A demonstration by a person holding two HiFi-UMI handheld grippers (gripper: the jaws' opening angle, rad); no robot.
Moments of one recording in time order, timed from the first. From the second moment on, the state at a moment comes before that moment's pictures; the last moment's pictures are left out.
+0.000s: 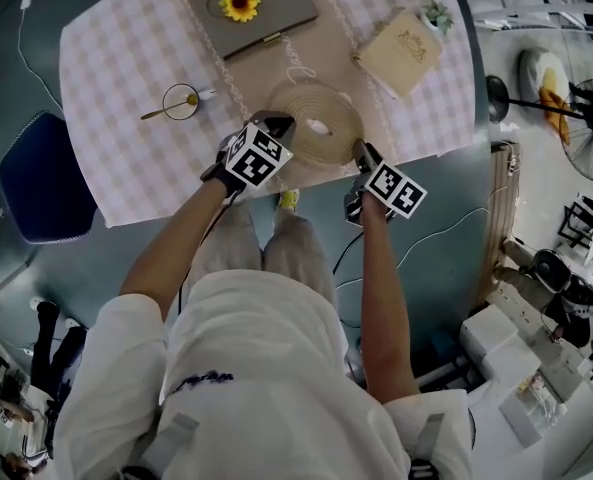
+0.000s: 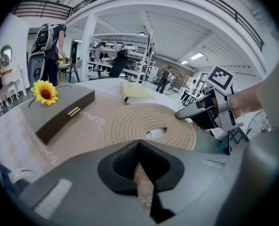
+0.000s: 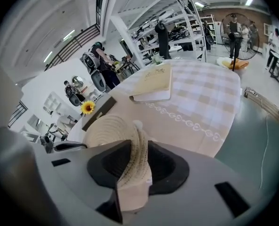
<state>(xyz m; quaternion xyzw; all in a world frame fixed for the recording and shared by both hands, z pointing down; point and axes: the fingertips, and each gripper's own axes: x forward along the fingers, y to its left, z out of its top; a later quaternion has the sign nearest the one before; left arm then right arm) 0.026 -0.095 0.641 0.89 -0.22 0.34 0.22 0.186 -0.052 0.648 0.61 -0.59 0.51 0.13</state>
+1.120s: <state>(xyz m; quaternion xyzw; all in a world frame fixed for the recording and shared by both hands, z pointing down) 0.024 -0.099 0.647 0.87 -0.25 0.34 0.24 0.185 -0.051 0.656 0.62 -0.58 0.51 0.10</state>
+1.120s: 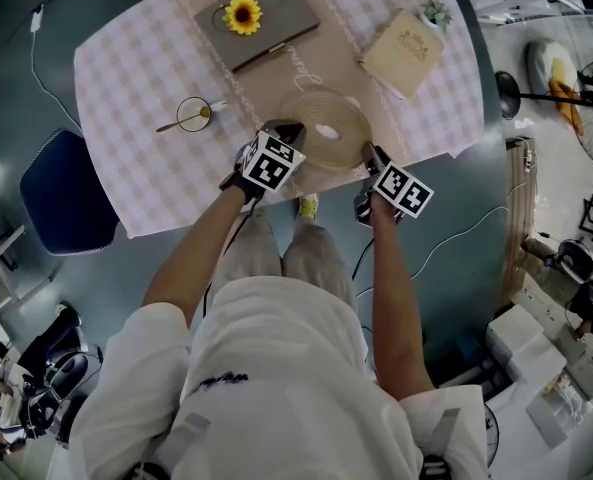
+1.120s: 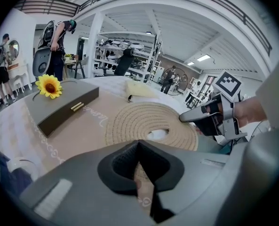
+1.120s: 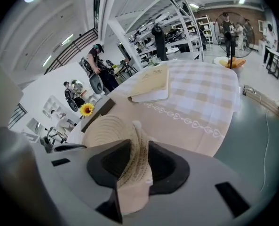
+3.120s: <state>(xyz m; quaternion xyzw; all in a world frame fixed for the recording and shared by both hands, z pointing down) 0.044 -0.120 0.277 0.95 -0.30 0.09 0.04 0.220 -0.065 0.236 0.63 -0.77 0.08 -0.03</state>
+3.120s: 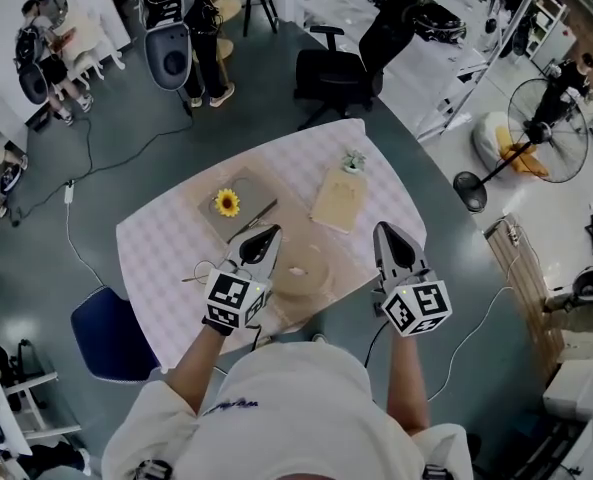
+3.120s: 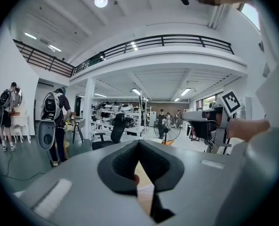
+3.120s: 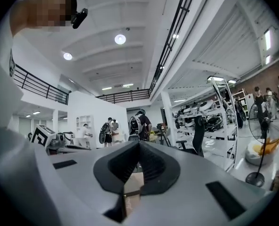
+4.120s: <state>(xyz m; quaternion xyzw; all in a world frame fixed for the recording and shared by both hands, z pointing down) 0.039 -0.100 0.261 0.95 -0.29 0.07 0.03 0.208 -0.042 0.217 0.63 -0.78 0.05 0.00</state>
